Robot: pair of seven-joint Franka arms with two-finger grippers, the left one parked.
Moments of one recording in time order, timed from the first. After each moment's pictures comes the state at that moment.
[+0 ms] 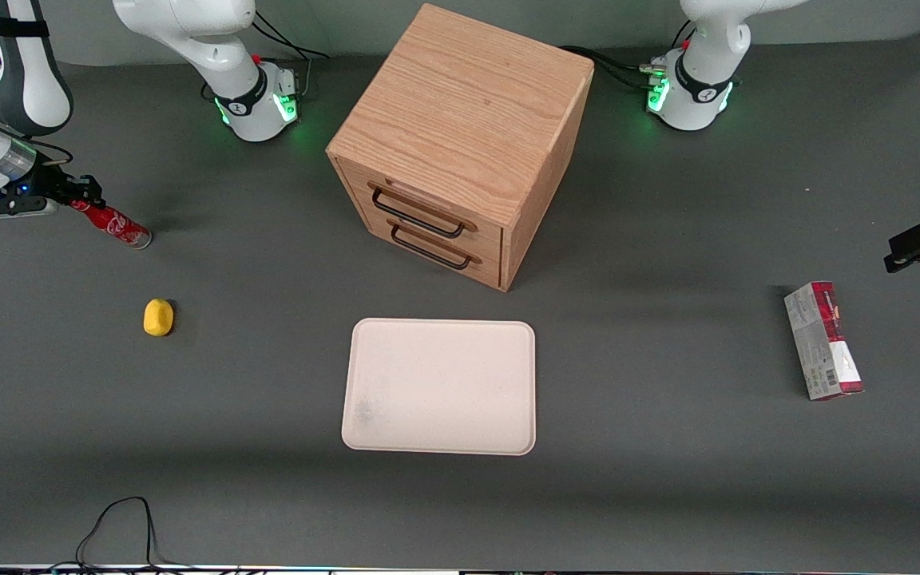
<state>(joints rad) 0.00 -0.25 -0.69 -2.62 -0.29 2.35 -0.52</state>
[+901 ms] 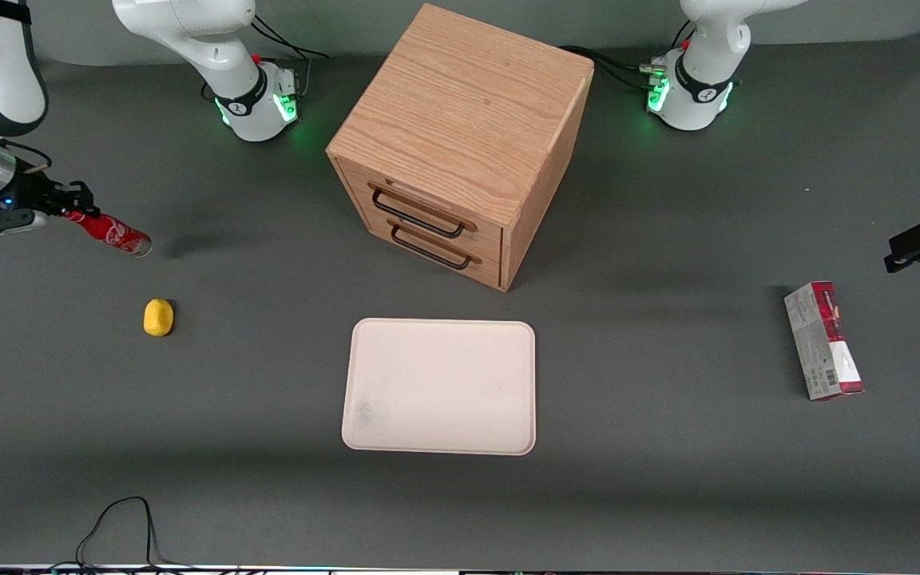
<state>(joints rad) 0.04 -0.25 -0.41 -2.31 -0.14 1.96 -0.43</state>
